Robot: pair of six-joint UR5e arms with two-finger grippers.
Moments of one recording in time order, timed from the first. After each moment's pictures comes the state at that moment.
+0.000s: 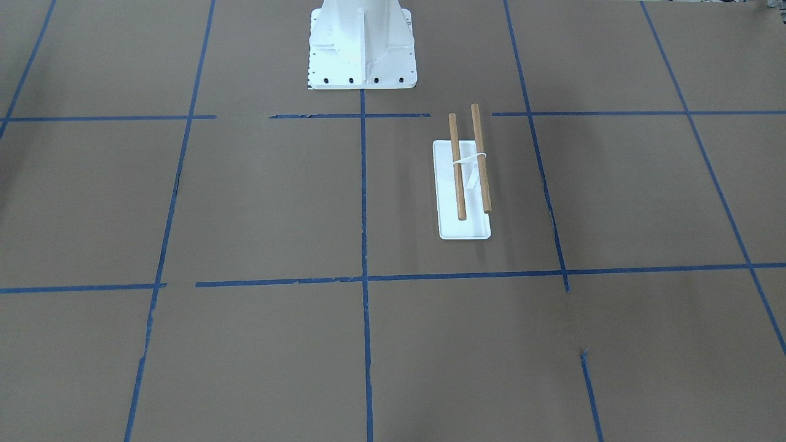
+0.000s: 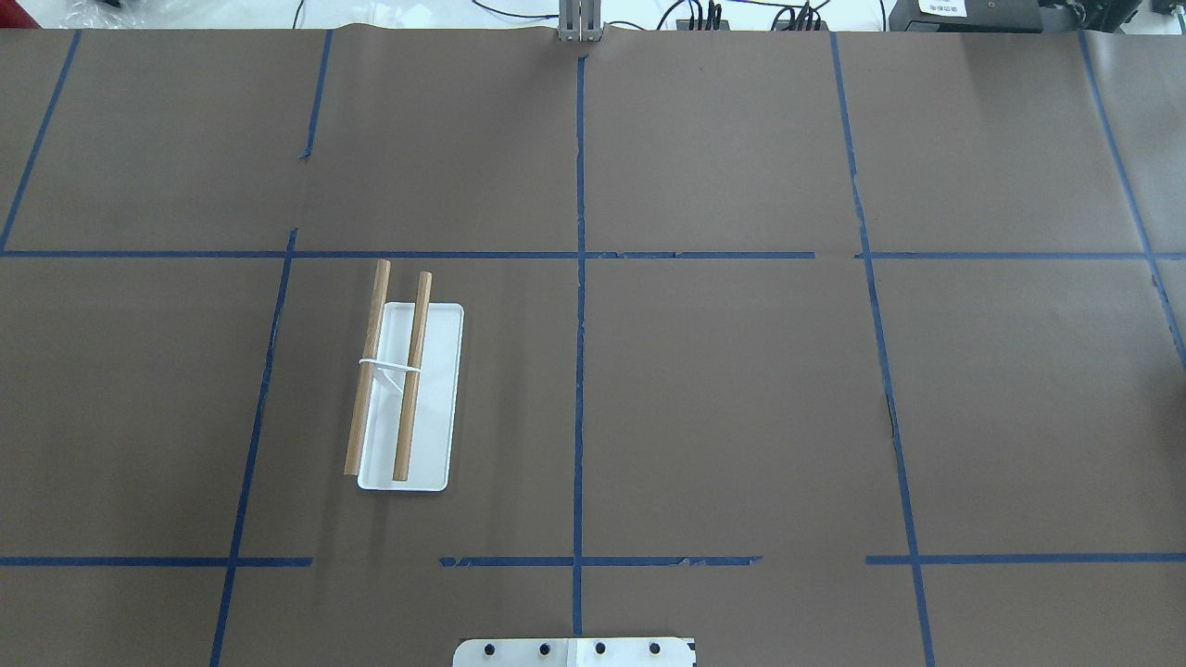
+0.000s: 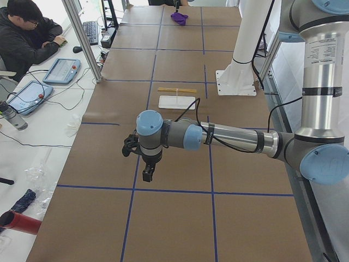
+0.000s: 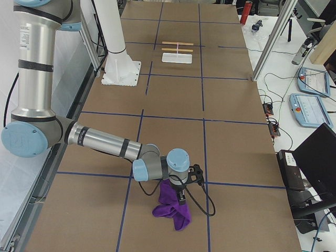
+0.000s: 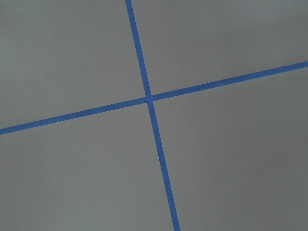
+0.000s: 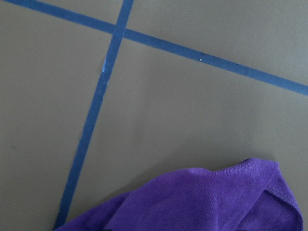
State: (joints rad) left arm -1.52 -1.51 -1.77 -1.57 -2.31 0.09; right arm 1.44 -1.69 1.36 -1.07 2.23 -0.09
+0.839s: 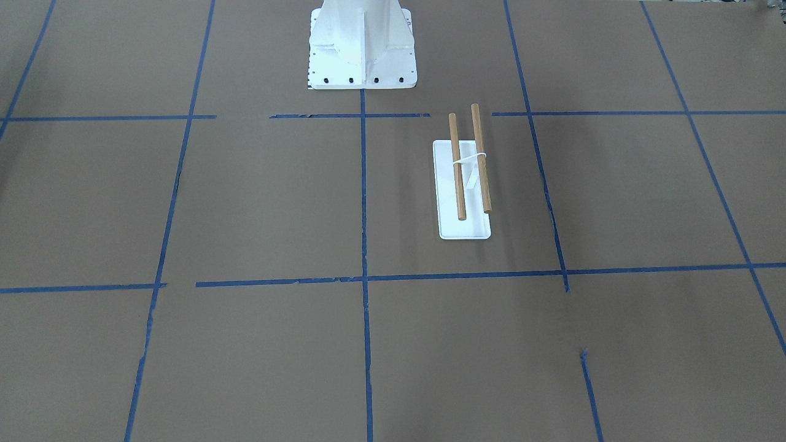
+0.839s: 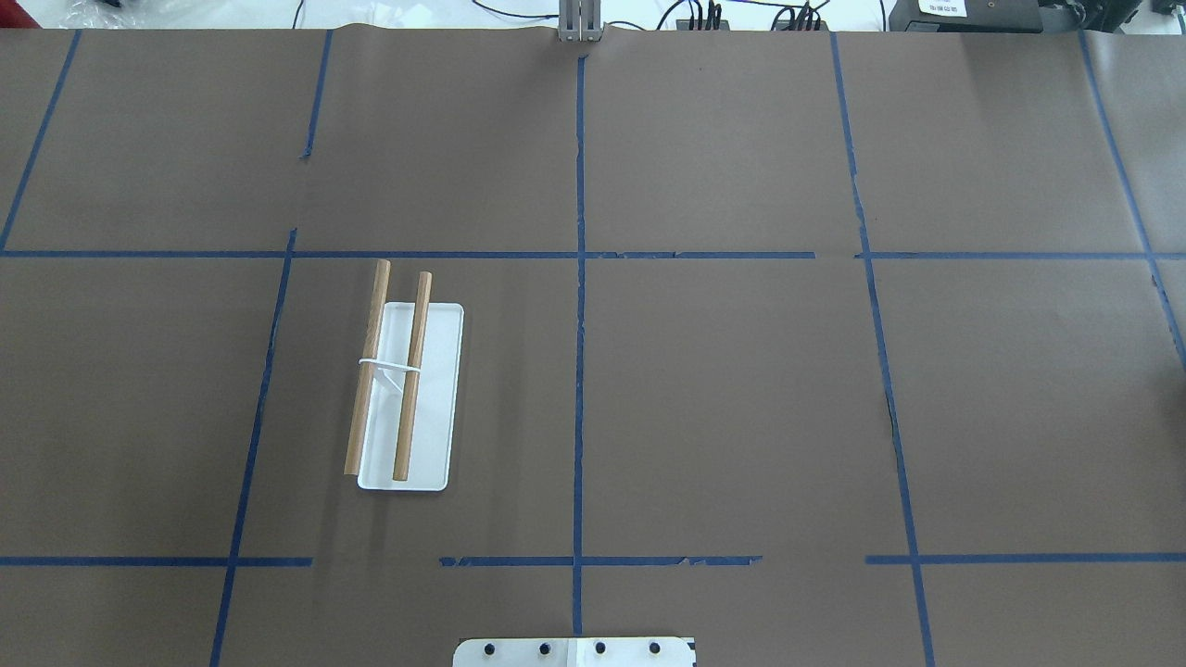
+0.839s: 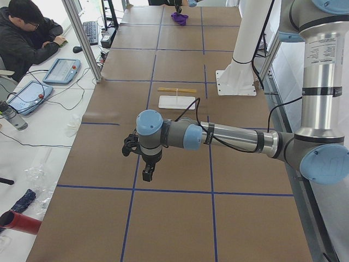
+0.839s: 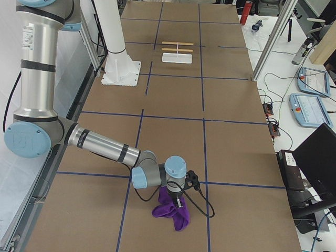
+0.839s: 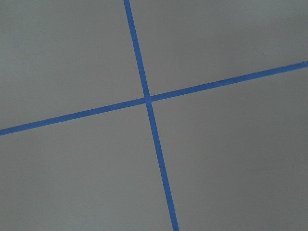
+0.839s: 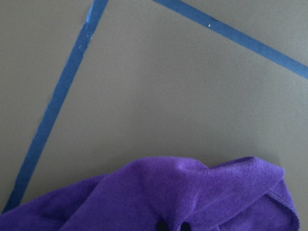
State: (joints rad) left arm -1.52 -1.51 -1.77 -1.57 -2.32 0.09; right arm 1.41 -1.69 1.31 -1.03 2.18 -0.18
